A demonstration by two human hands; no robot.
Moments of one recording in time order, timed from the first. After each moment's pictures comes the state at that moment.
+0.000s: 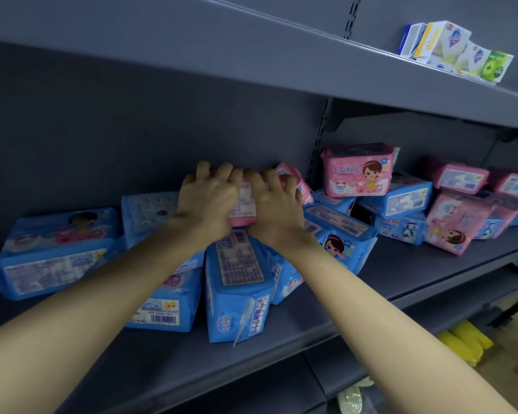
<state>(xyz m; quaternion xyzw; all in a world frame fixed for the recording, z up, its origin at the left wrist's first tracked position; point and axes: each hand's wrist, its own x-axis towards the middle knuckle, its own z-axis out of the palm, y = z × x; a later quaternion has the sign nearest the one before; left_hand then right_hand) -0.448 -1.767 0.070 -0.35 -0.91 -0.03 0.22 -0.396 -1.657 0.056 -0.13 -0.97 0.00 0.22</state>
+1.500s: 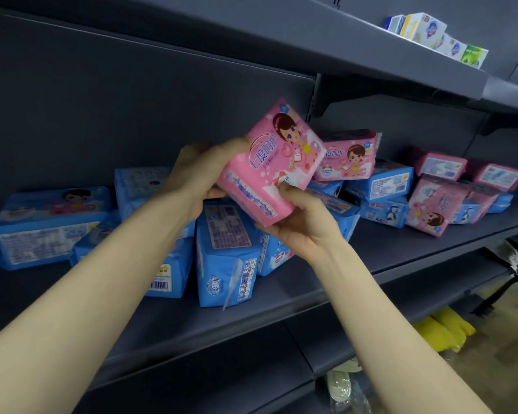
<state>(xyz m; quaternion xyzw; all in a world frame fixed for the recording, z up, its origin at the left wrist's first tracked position) -0.397 -1.783 0.087 -0.21 -0.64 -0.73 -0.11 -0.322 -1.652 0.040 -0.05 -0.47 0.87 0.16</state>
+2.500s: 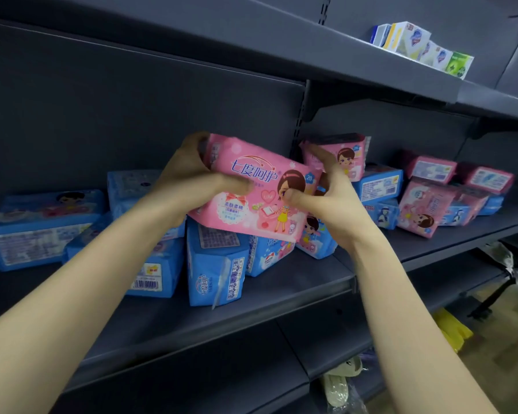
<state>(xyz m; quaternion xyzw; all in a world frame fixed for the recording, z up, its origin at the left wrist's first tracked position) -0.388 -1.791 0.084 -0.29 -0.70 -0.66 -0.05 -0.278 -1.627 0.075 -0.07 -0.79 0.52 0.31</state>
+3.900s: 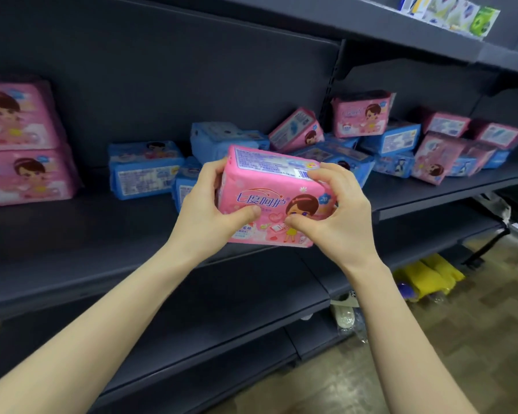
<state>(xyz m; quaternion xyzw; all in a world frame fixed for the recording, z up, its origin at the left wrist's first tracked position) -0.300 -1.954 0.019 -0.34 -0.71 -0.62 -0.03 -0.204 -1.793 0.022 -0.08 -0.86 0.27 0.43</state>
